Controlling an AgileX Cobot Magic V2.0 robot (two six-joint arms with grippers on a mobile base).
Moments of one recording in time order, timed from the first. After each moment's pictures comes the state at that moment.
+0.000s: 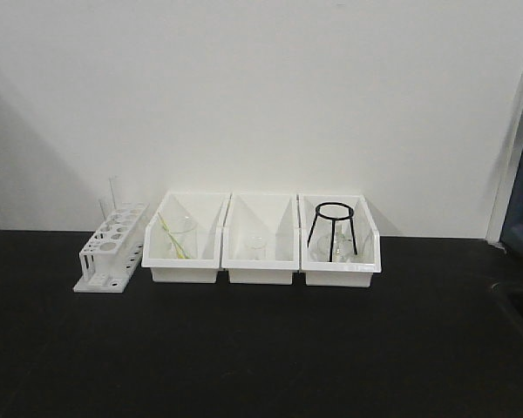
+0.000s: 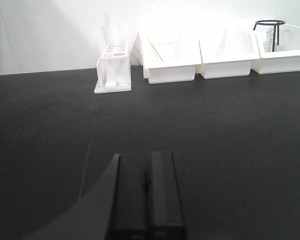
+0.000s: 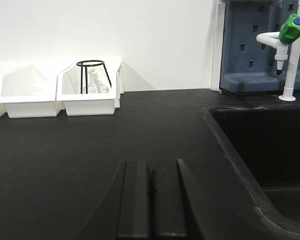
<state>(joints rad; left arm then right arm) -0.11 -0.01 0.03 0.15 0.20 -0.16 -0.06 -0.01 0.03 0.01 0.13 0.01</state>
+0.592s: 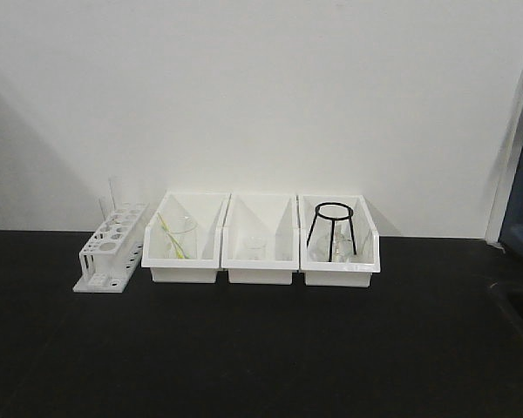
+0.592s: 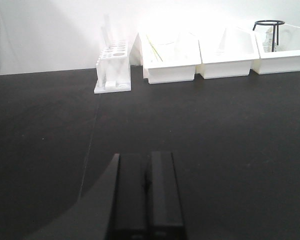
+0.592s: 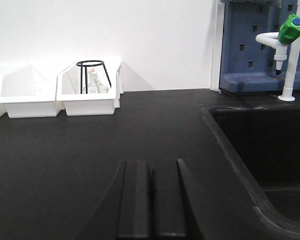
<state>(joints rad) -0.11 -0.01 0.03 0.15 0.20 -0.16 -0.06 -0.01 0.03 0.01 0.13 0.01</state>
